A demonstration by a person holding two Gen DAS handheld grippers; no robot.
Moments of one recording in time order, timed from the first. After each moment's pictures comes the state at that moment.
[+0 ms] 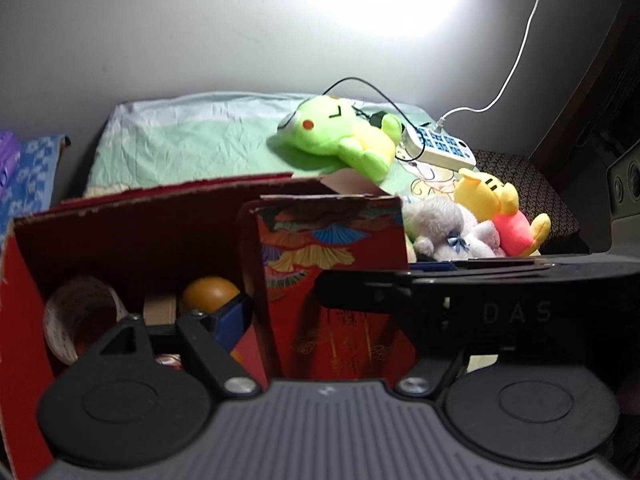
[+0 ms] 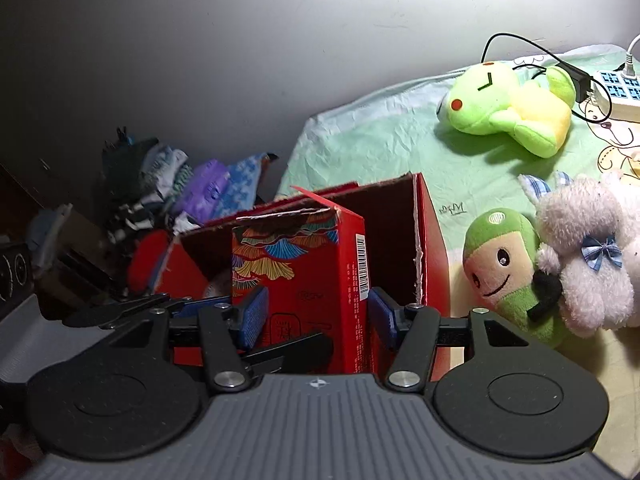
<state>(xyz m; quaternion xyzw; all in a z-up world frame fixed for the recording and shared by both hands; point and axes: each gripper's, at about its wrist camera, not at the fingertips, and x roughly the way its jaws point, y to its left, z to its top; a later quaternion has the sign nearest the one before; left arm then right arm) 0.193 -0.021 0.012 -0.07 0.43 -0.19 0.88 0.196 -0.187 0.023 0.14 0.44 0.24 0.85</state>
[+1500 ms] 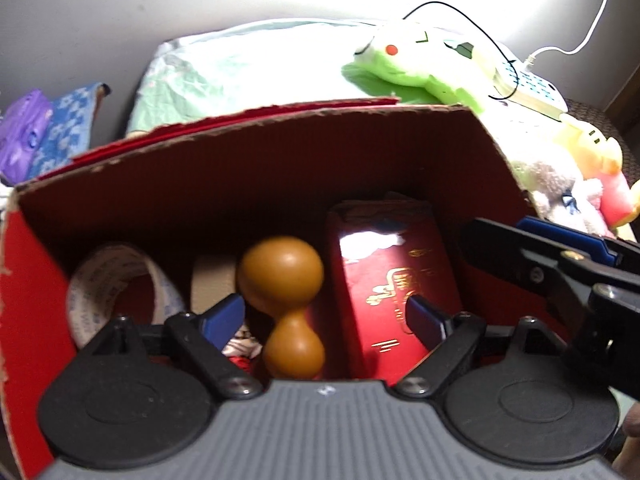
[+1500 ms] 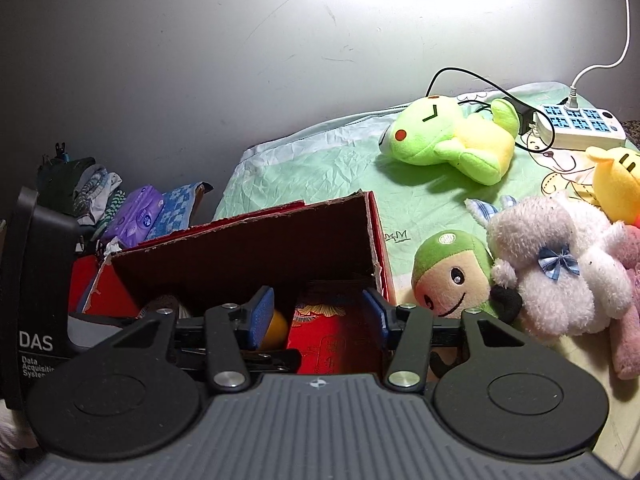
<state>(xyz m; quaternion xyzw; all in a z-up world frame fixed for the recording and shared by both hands) 0.226 -0.013 -0.024 -0.01 0.52 -0.08 0.85 0.179 -0.183 0.015 0.12 0.38 0.14 0.91</state>
